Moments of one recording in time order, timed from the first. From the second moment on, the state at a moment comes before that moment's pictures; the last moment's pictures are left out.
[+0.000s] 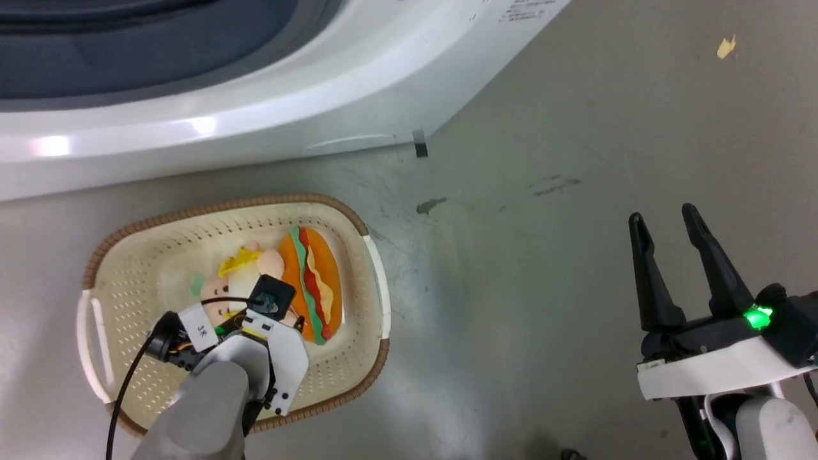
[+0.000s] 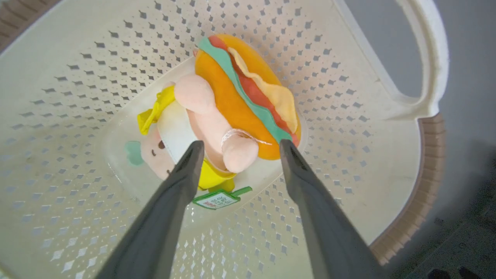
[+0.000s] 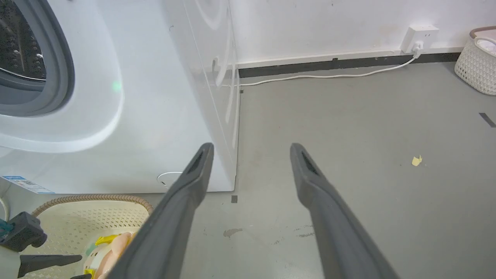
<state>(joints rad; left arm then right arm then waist) -0.56 0.20 -0.38 0.87 -0.04 -0.08 0.08 -0.16 -0.05 0.00 -0.07 0.24 0.13 -0.17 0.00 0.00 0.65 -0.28</state>
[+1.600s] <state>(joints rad) -0.85 0.23 -0.59 1.28 -0.21 -0.09 -0.02 -0.28 -0.05 -0.03 -0.07 0.31 0.13 -0.26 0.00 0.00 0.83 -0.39</state>
